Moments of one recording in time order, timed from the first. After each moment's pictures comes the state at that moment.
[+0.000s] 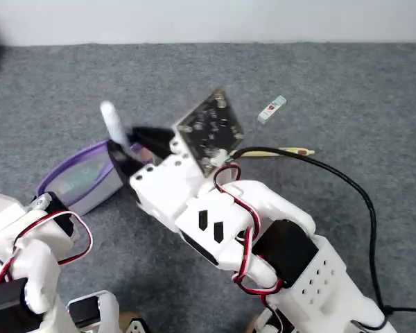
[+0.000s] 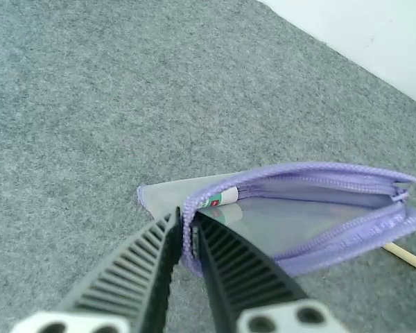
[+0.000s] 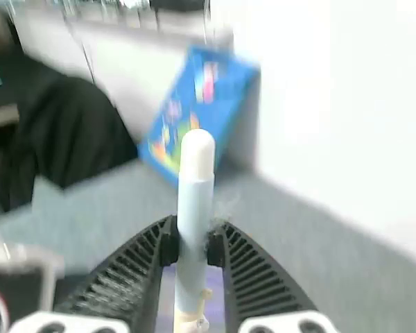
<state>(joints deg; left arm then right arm) -21.8 -63.2 22.2 97.8 23.5 -52.2 -40.1 10.4 42.8 -5.1</state>
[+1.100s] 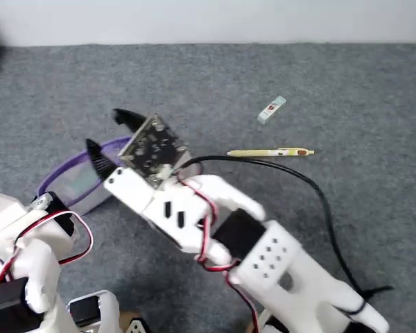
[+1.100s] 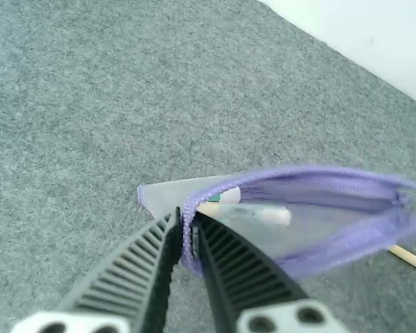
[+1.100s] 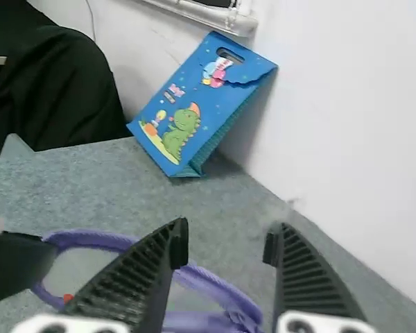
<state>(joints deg) -21.8 -63.1 22.2 97.8 23.5 -52.9 -35.1 23.3 28.0 7.4</state>
